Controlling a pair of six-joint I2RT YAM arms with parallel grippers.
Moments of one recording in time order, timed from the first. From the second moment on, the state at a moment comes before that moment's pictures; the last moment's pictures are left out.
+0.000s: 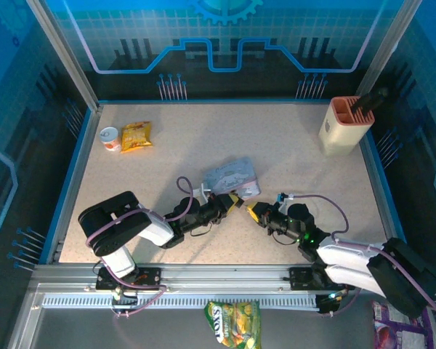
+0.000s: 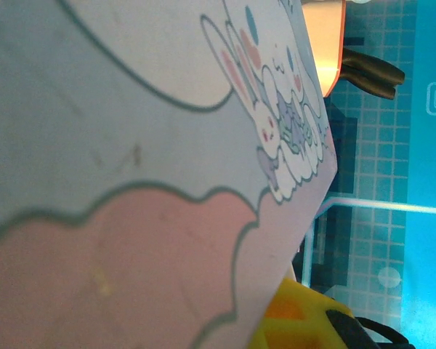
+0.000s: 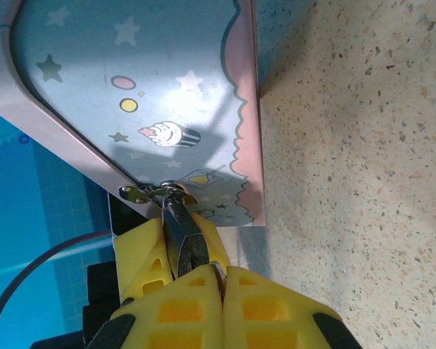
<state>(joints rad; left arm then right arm) -0.88 1.69 0.36 1.17 0.09 -1.56 0.68 1.06 0.05 0.73 -0.21 1.62</state>
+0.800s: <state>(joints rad) -0.88 1.69 0.37 1.15 0.10 -1.56 0.73 1.09 0.08 0.73 -0.19 1.59</state>
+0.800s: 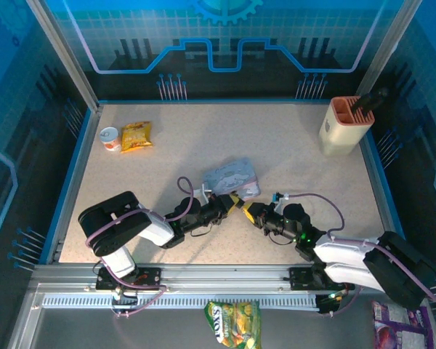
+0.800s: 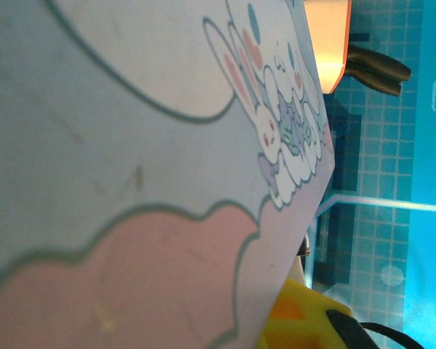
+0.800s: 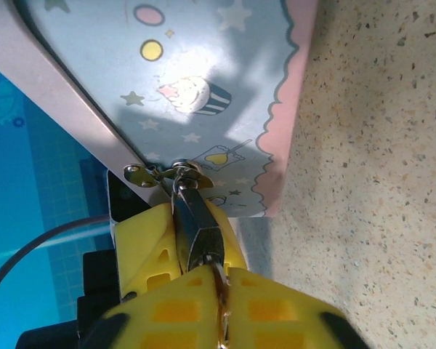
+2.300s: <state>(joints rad) -0.88 1.13 0.39 0.15 0.00 -1.34 1.39 1.04 0.40 0.02 0.47 0.11</state>
